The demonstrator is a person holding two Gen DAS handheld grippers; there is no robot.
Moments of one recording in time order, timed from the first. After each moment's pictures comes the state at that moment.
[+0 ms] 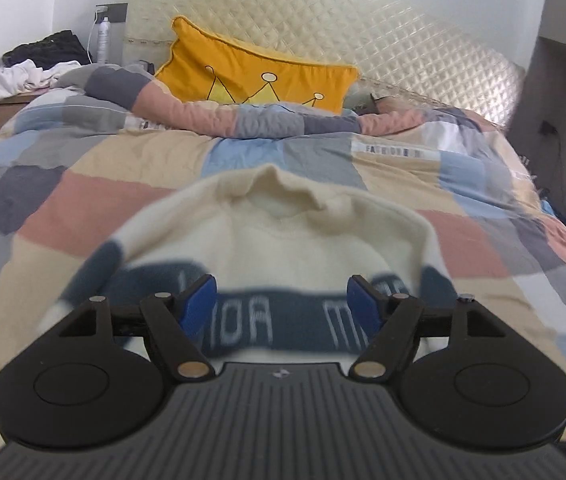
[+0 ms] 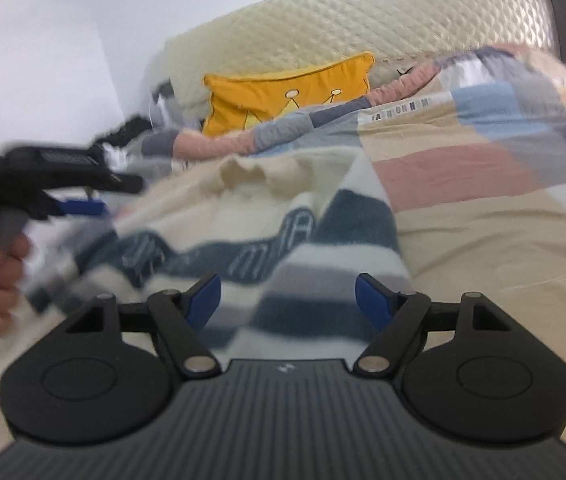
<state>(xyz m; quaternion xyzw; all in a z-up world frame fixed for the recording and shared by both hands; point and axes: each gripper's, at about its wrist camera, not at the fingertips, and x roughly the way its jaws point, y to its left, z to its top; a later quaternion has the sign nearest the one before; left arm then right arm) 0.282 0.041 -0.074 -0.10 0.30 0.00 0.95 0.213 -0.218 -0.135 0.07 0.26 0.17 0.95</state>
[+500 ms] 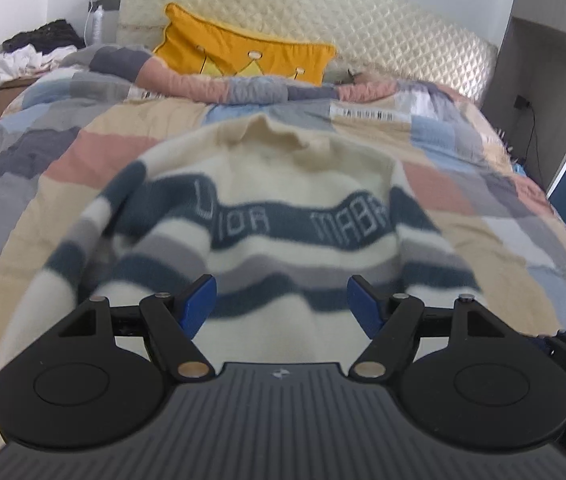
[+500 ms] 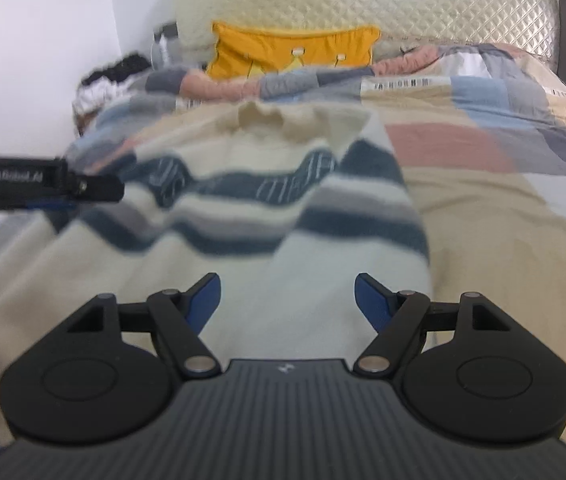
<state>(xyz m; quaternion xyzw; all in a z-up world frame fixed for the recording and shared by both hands) 0.168 0.040 -0.099 -0.09 0.33 -0.03 0.94 0.146 -0.172 -0.128 -0.01 0.32 0.14 0.94</state>
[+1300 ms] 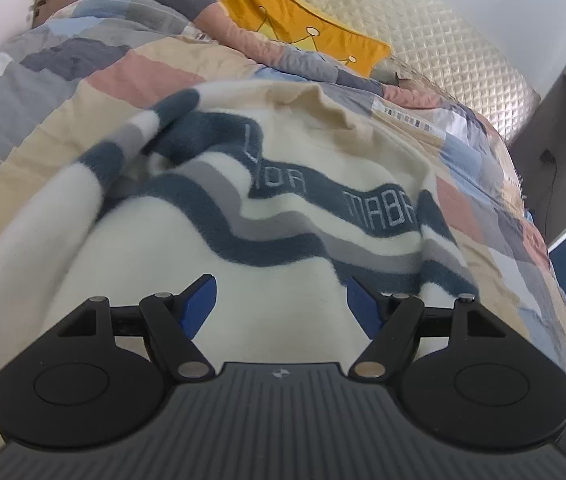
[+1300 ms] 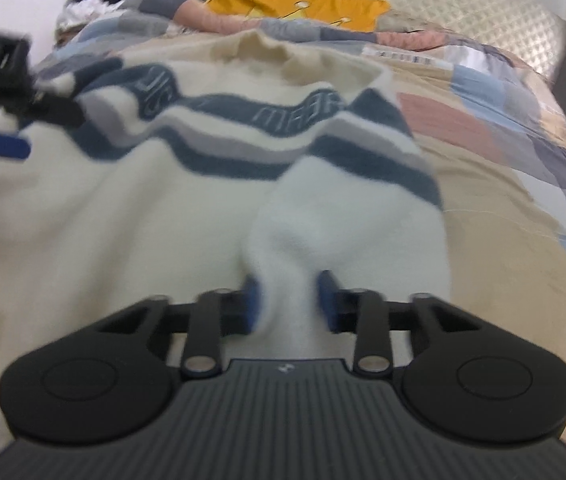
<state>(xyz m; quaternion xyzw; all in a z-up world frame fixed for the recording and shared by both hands) 0.166 0.081 -0.126 -0.22 0.36 0.01 0.91 0.145 -0.139 -0.165 -0.11 0.35 0.09 0.92</state>
